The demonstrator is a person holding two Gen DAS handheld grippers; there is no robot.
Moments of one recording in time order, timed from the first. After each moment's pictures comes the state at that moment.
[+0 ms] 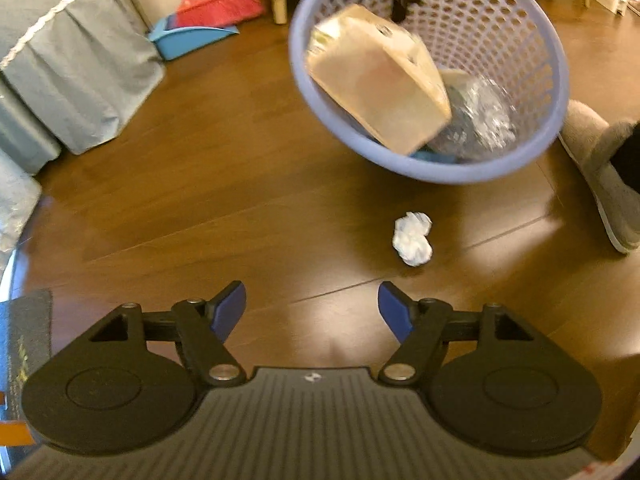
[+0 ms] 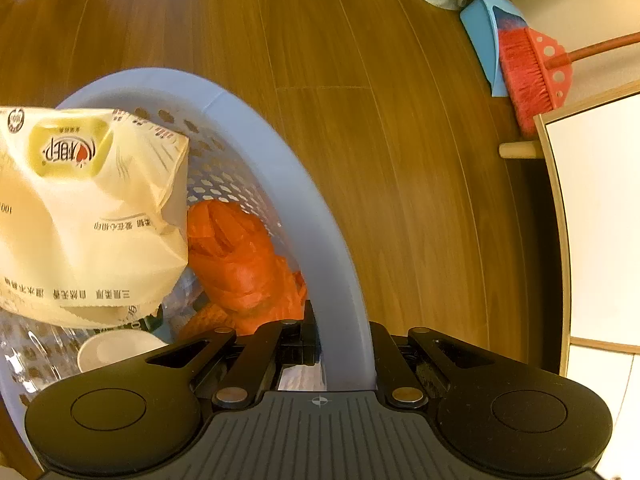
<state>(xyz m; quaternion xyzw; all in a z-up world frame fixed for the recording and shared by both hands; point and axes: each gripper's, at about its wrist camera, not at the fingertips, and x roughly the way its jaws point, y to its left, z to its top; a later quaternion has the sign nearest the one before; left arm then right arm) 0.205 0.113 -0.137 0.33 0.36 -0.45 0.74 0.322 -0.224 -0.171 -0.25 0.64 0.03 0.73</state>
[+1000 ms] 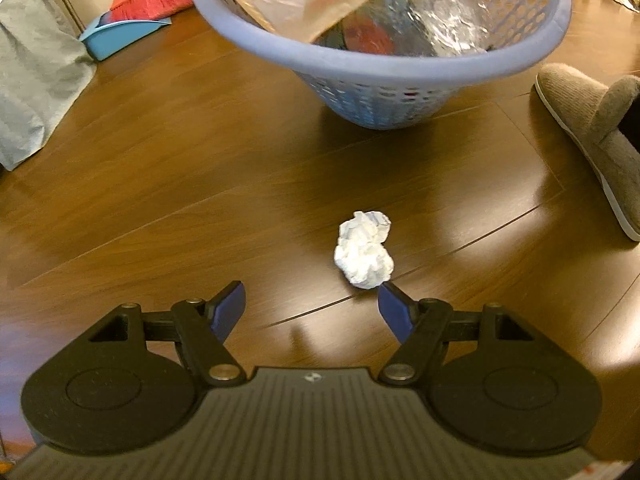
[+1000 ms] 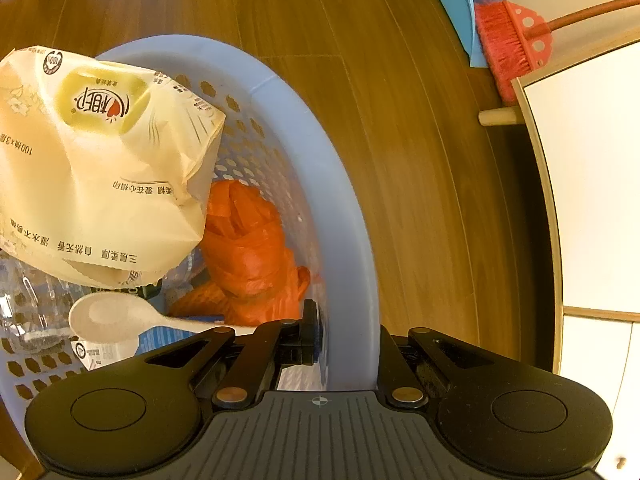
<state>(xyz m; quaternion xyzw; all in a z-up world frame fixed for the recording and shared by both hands) 0.196 0.045 -0.238 0.34 0.36 -0.50 0.71 0.302 -0.258 -0.168 -0.25 0.64 0.01 0.72</state>
